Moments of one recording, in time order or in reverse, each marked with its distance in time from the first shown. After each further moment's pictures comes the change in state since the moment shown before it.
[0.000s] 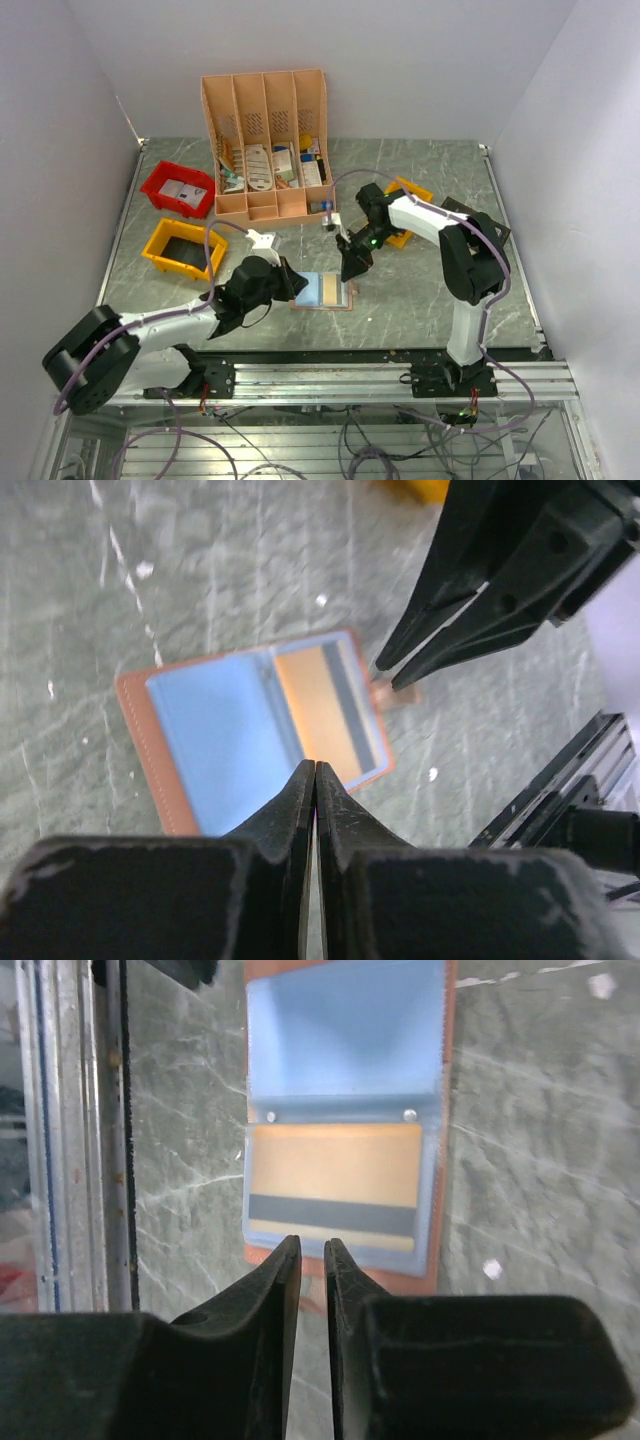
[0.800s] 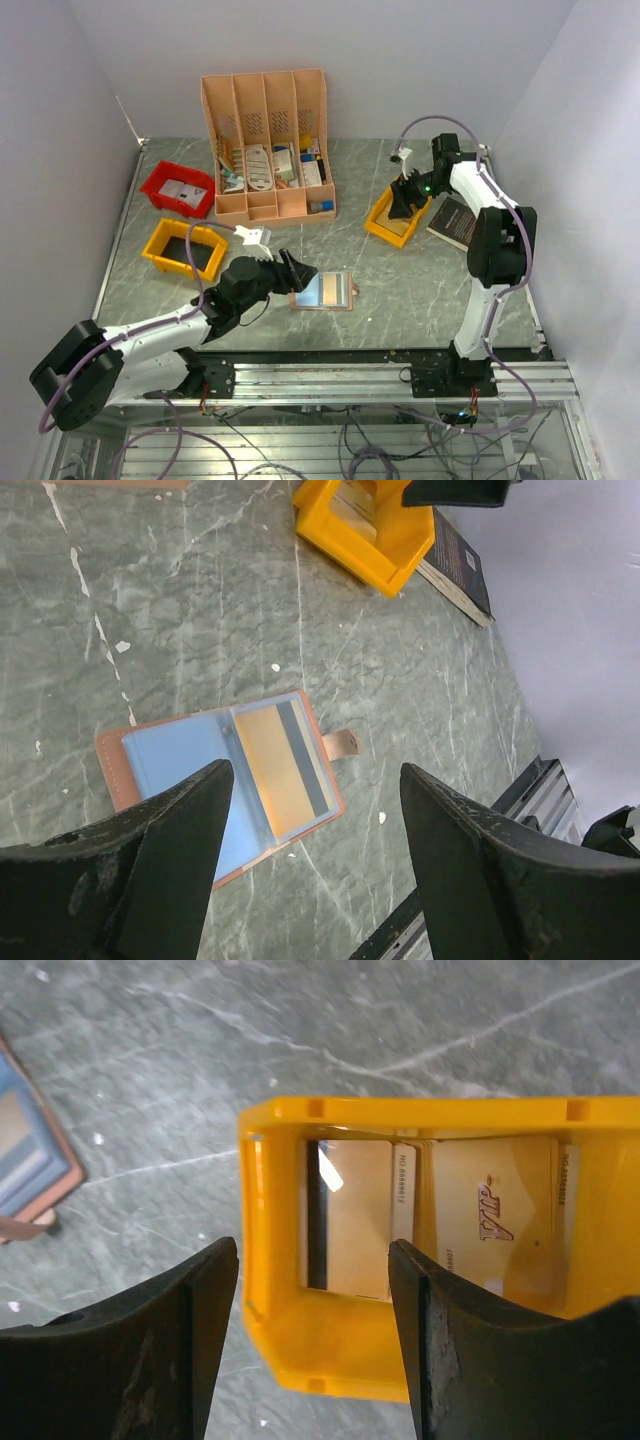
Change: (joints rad) left arm 0.011 -0.140 -0.020 0.082 -0.050 -0.022; right arm -0.449 0.046 0.322 0.050 0.134 0.171
